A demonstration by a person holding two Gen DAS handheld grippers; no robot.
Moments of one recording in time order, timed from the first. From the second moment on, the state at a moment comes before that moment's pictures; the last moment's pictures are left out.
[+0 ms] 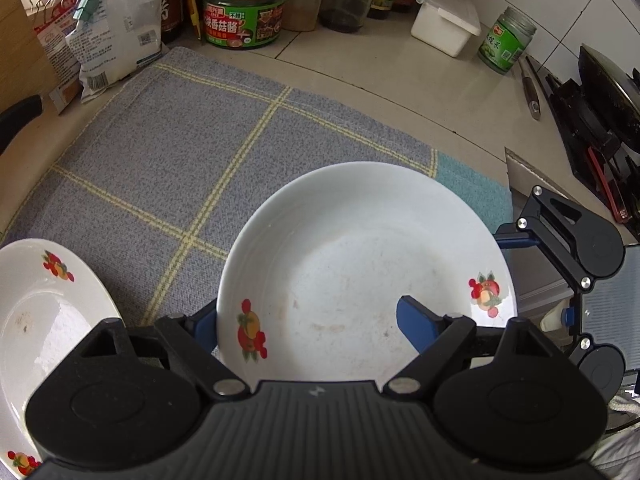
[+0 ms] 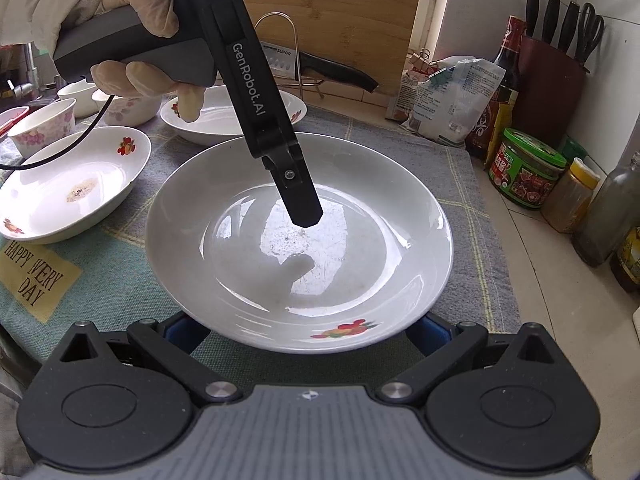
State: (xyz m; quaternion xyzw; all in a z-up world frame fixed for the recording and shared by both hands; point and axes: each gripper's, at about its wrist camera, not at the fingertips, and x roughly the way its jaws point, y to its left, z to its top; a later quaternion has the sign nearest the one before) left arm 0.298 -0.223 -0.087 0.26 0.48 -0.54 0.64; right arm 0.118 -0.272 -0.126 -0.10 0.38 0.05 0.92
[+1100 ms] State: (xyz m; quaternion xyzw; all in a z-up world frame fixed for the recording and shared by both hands) left arm 0.347 -0.294 -0.109 0.26 0.46 -0.54 0.65; right arm 0.171 -0.331 -0.137 -0.08 0.38 0.01 0.92
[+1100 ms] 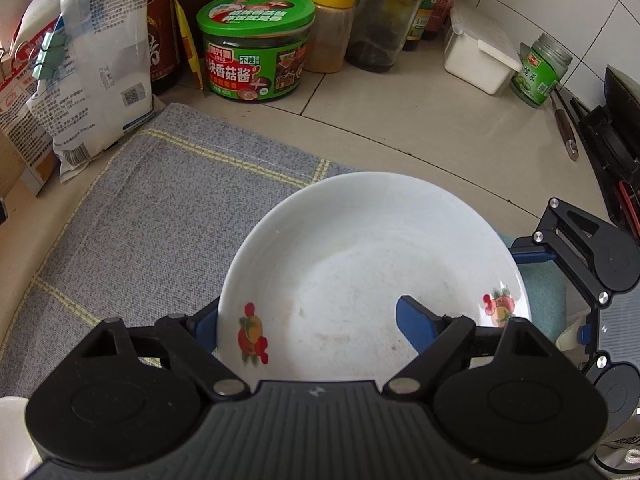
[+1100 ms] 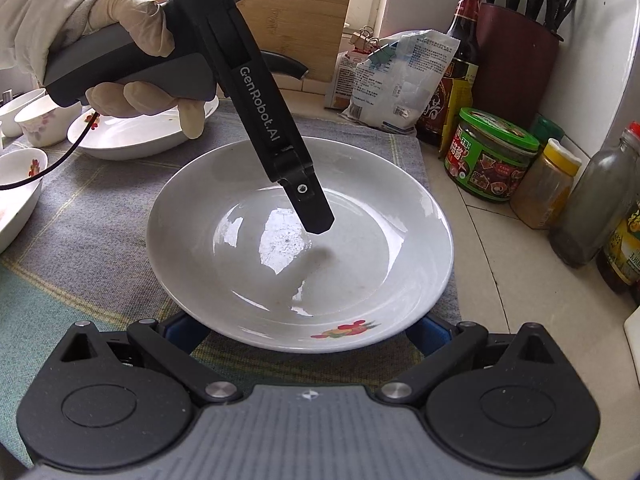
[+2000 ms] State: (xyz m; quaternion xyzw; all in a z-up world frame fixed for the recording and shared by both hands) left arm 0.337 -0.274 -0.095 0.27 0.42 -0.53 0.69; right arm 0.159 -0.330 -0.134 -0.05 0.39 -0.01 0.92
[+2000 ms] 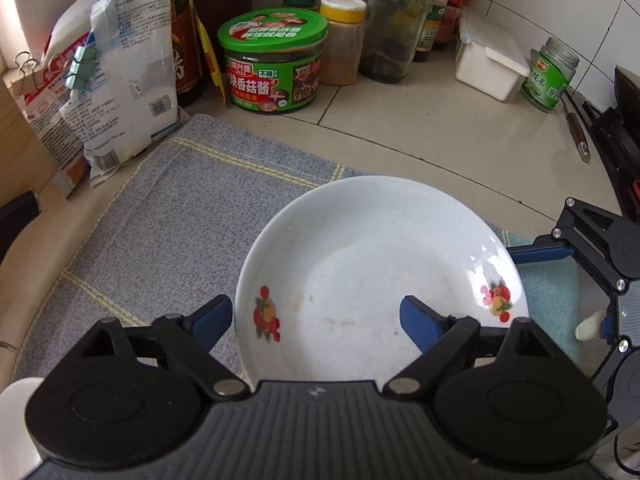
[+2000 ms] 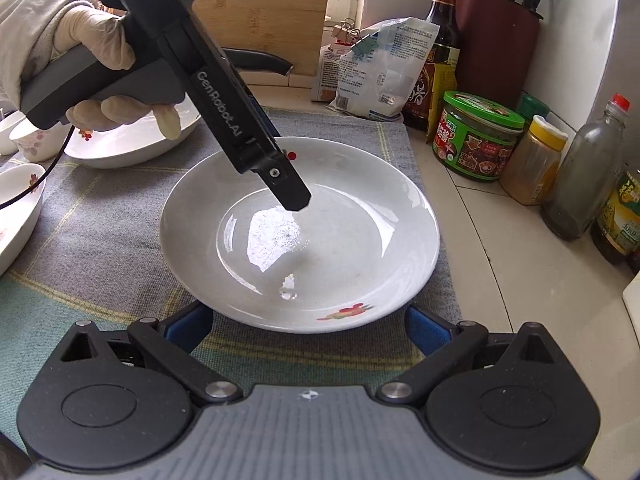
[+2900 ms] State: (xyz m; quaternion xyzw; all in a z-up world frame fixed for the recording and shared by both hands) left arm 0.164 -0.034 -0.035 0.14 0.33 -0.31 0.88; right arm 0.119 -0.218 -0.127 -0.07 0.41 0.07 0.91
